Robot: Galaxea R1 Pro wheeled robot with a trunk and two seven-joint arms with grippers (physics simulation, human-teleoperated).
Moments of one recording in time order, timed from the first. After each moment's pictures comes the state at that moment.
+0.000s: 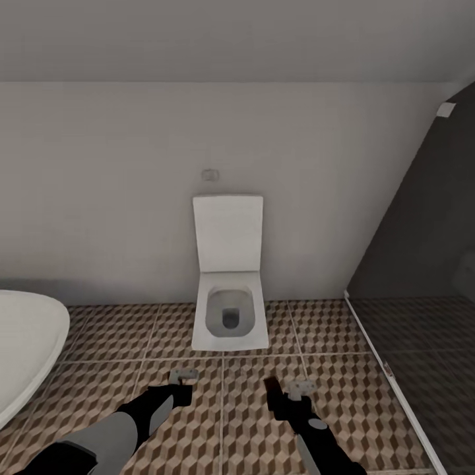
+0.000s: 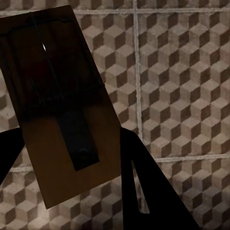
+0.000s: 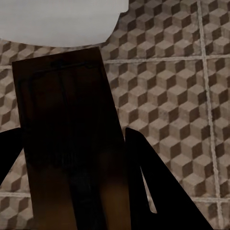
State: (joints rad) left arm -0.74 -0.06 -0.28 -0.13 0.29 0.18 0.04; right arm -0.33 0.11 0.12 -0.80 -0.07 0.18 -0.06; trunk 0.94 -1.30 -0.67
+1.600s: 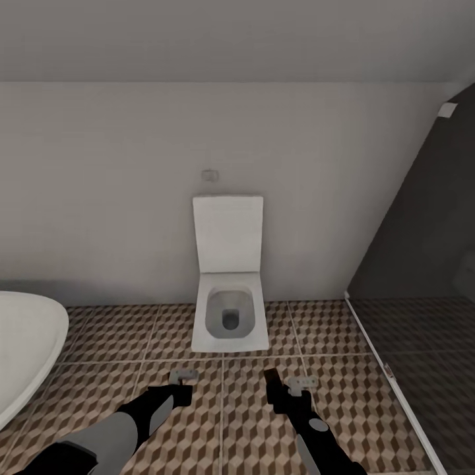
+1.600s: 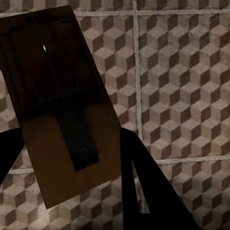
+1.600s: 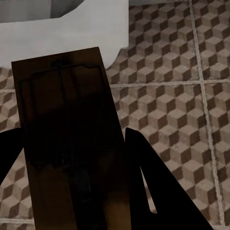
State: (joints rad) left arm -0.74 -0.06 -0.28 -0.13 0.29 0.18 0.04; right arm -0.33 0.11 0.12 -0.80 -0.07 0.08 -0.06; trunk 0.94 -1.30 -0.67
